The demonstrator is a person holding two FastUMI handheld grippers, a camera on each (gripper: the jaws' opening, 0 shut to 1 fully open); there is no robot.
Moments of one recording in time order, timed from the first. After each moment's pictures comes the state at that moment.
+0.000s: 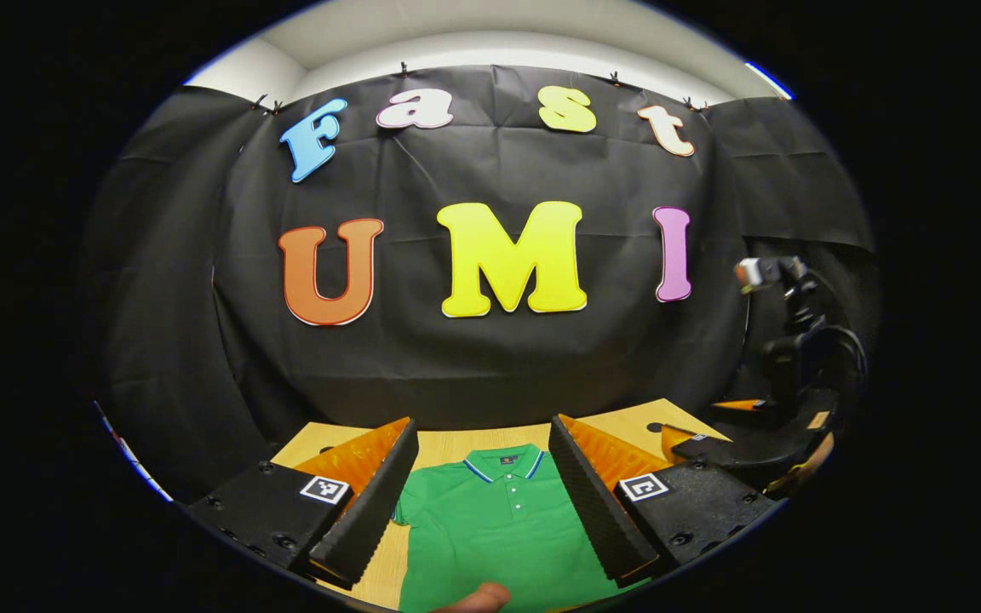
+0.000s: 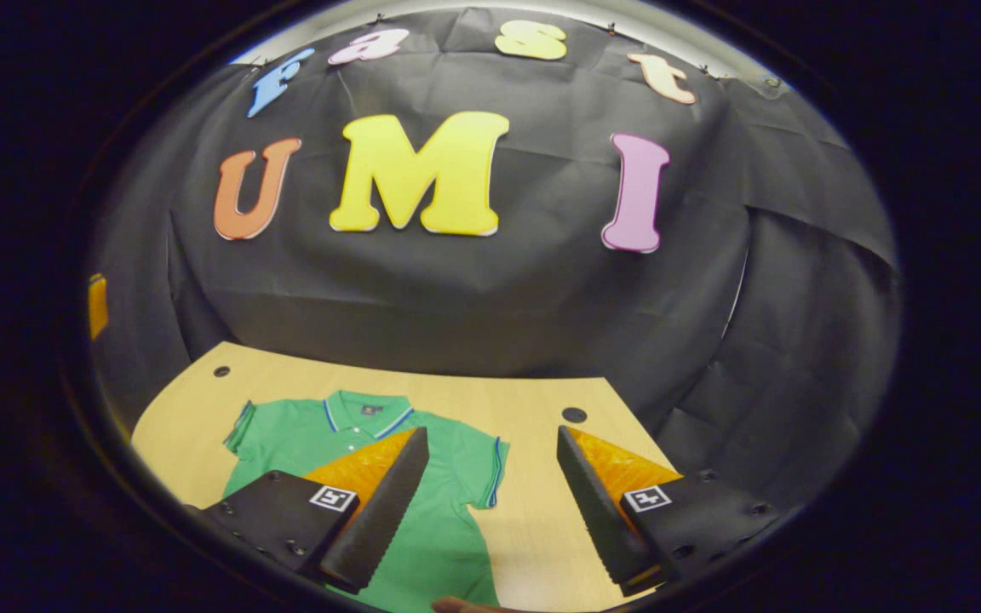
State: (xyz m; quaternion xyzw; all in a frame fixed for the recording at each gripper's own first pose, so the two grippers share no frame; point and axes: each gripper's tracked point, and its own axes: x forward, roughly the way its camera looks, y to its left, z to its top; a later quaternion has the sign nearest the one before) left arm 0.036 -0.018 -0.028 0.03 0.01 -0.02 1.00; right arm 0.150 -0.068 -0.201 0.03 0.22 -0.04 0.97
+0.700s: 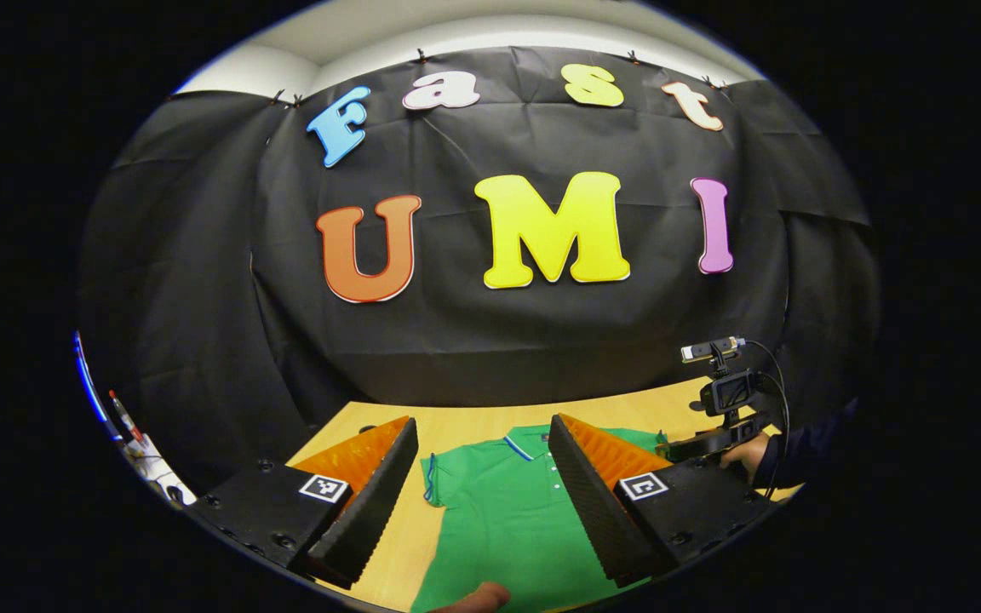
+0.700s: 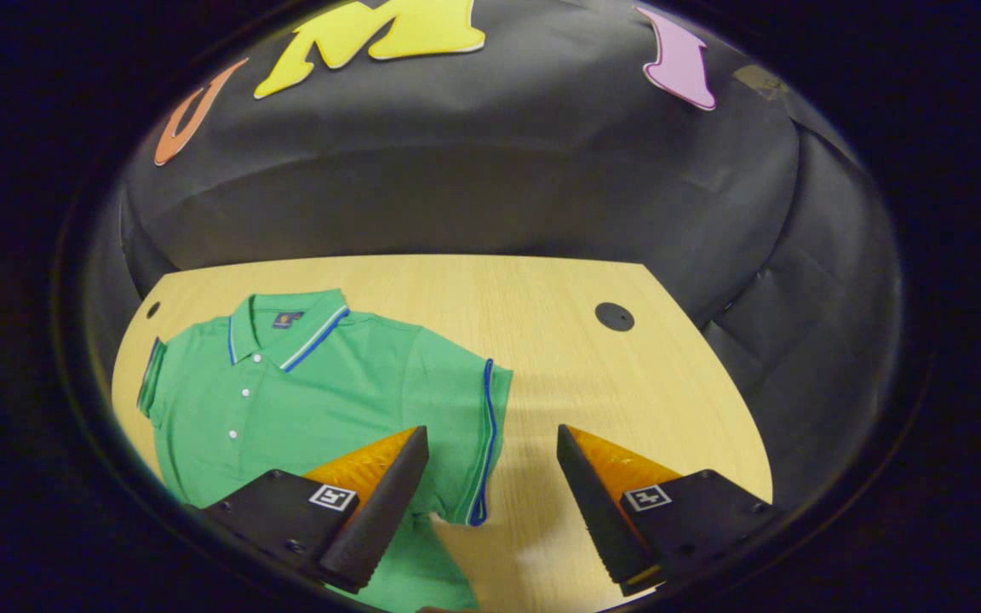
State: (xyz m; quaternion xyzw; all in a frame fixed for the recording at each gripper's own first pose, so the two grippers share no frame) left arm 0.028 0.015 -0.056 0.07 0.05 0.05 1.00; right arm 0.264 -0.086 -0.389 0.04 0.39 -0.06 0.92
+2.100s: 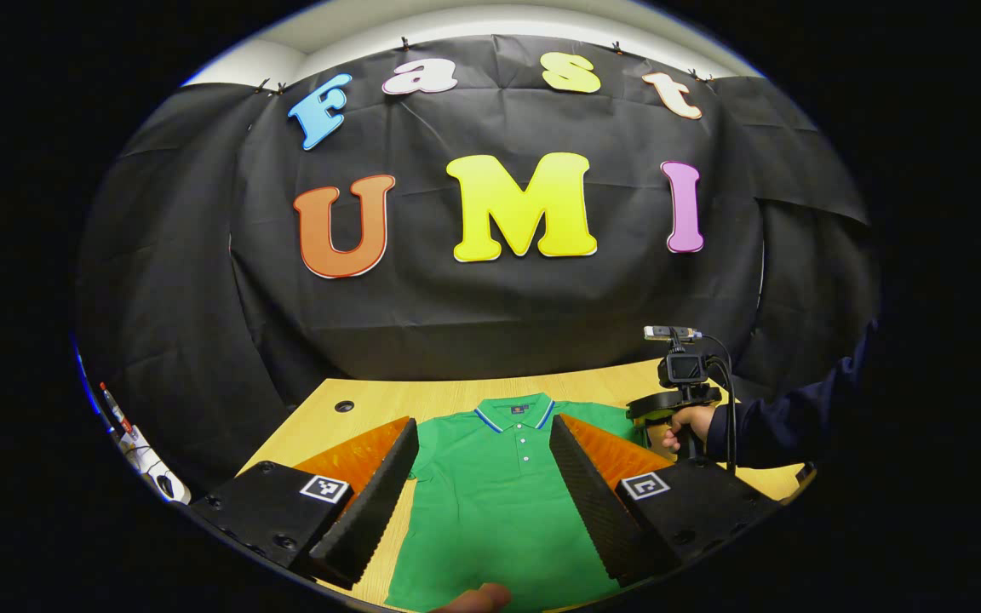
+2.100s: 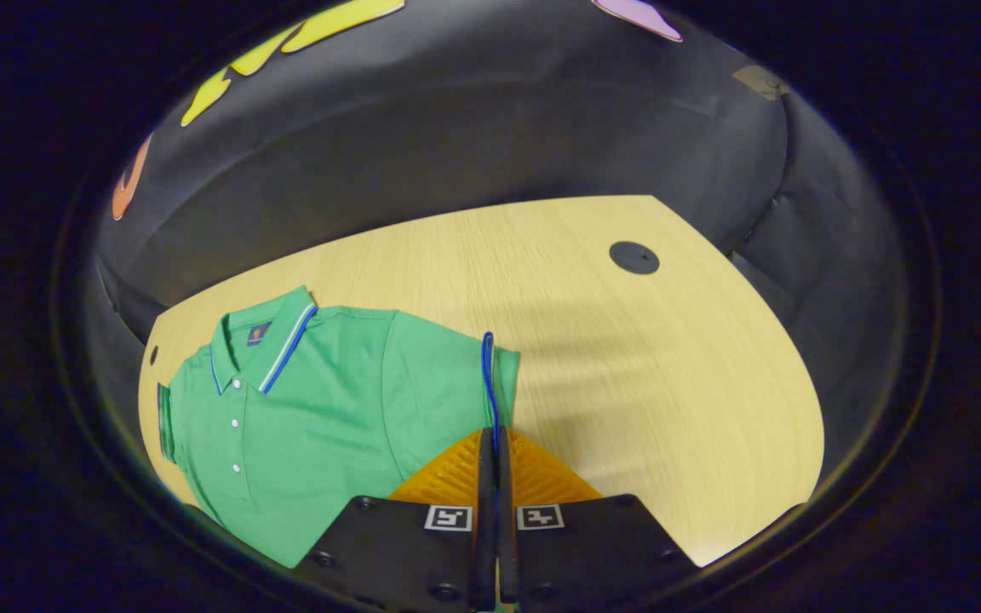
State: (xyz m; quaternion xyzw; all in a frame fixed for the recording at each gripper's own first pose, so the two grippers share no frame) left arm 0.003 -0.015 -0.088 0.03 0.09 0.01 0.99; right arm 0.286 -0.084 -0.405 0.12 0.44 -0.05 0.89
